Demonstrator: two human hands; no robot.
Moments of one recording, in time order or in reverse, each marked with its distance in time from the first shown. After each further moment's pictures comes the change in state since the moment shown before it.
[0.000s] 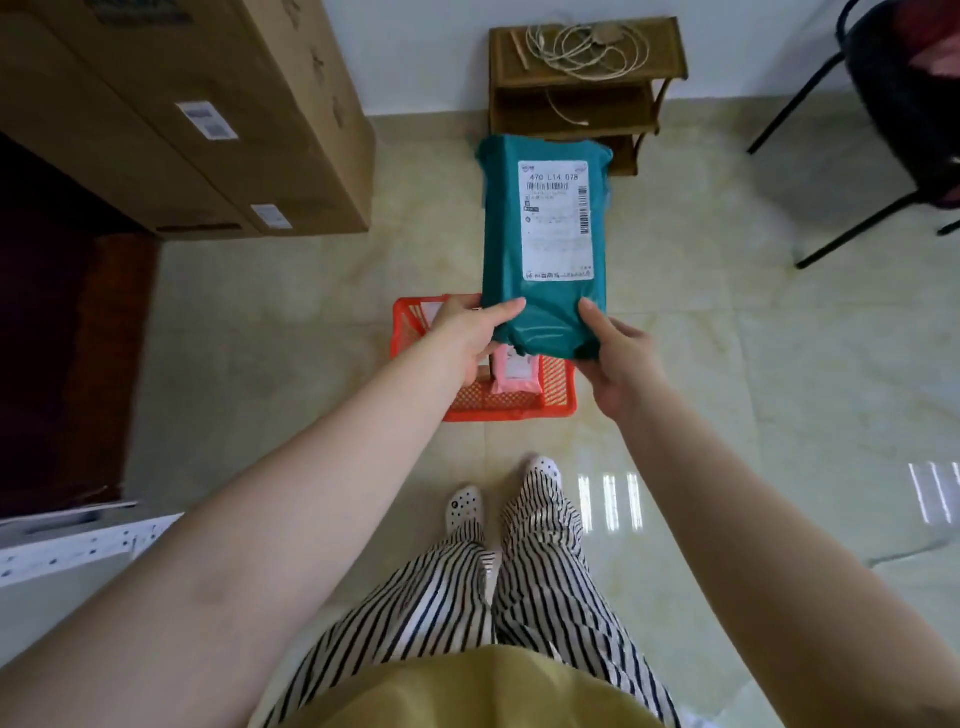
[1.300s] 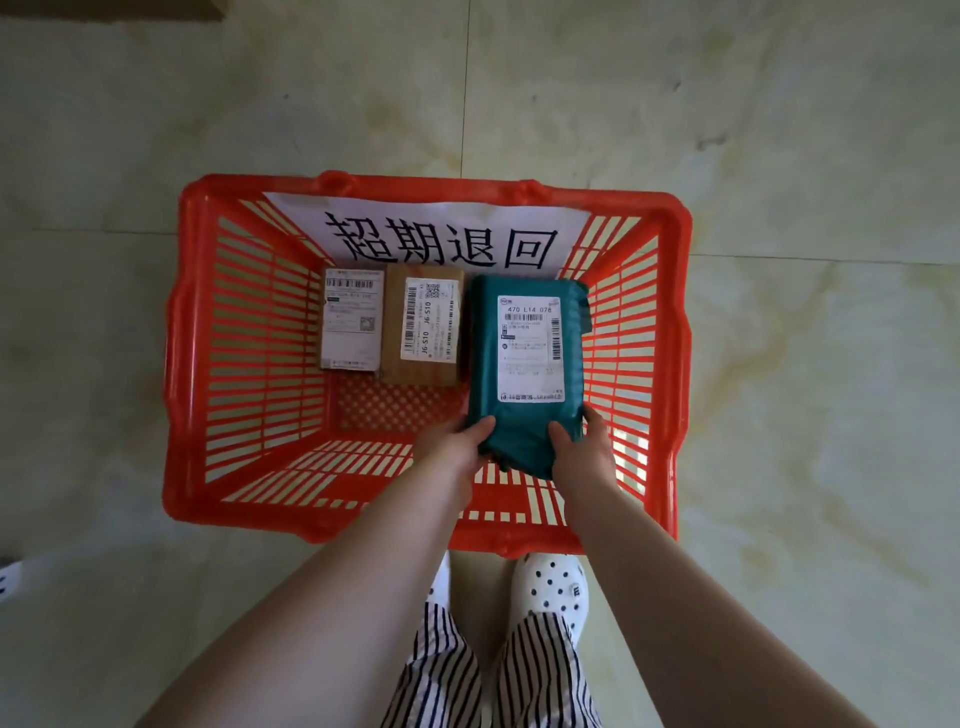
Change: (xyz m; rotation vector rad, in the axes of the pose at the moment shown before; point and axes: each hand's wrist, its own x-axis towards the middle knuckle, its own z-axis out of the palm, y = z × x) left_hand 0.483 -0.367 0.017 -0.143 0.295 -0.471; right_hand 0.477 0.344 -0.095 -0.794 0.237 0.351
